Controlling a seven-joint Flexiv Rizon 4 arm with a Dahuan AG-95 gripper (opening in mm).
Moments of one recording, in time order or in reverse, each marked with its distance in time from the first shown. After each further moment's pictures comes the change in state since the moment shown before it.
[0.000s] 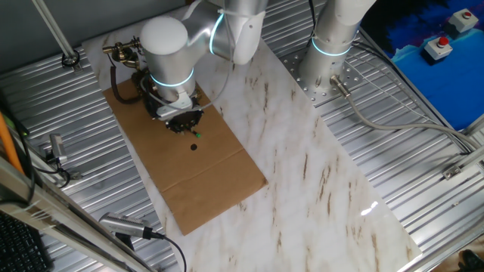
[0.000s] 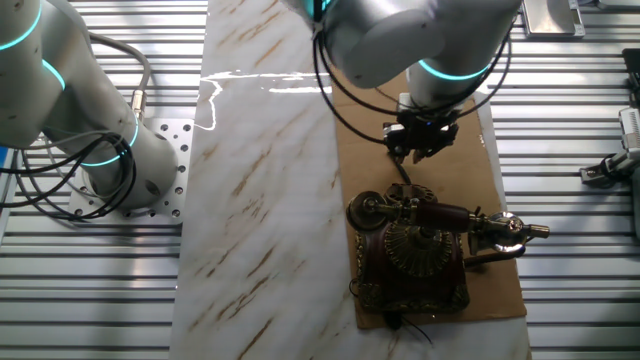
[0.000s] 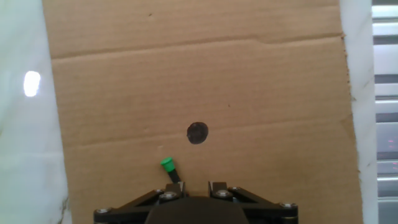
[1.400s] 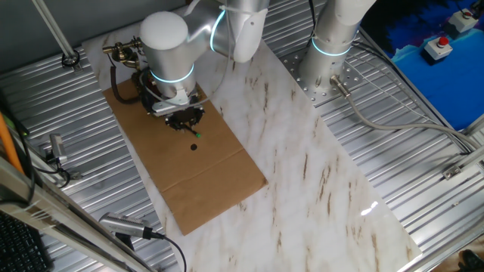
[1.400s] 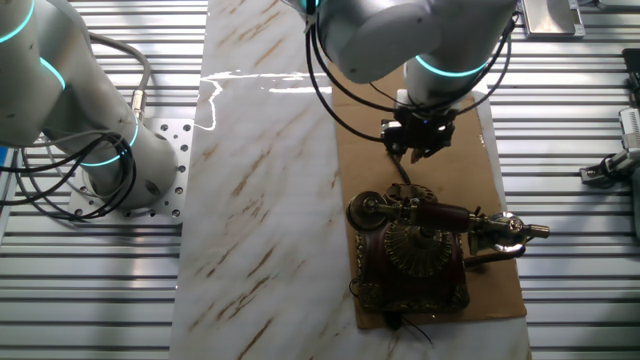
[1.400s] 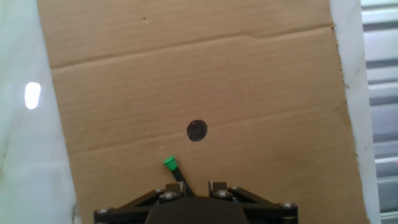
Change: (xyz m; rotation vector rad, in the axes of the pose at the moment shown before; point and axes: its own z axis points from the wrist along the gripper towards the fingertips) arm 0.000 -0.003 -0.011 0.000 -0.010 0.122
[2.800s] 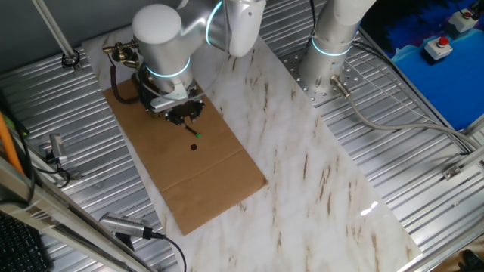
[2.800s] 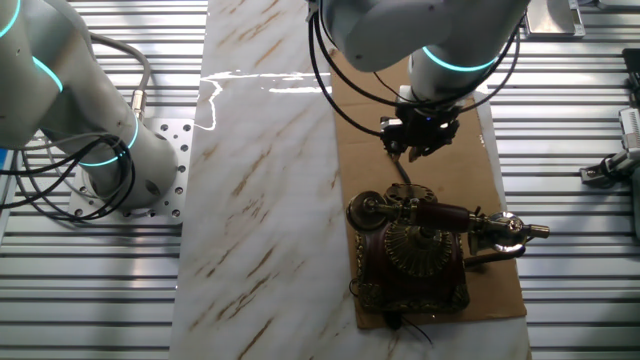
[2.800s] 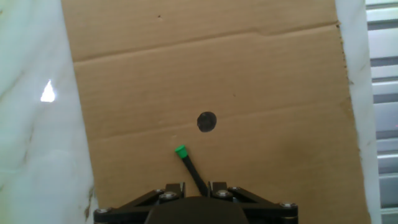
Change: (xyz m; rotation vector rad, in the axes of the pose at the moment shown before) arm 0.007 0.007 -0.019 -0.032 0.026 -0.075
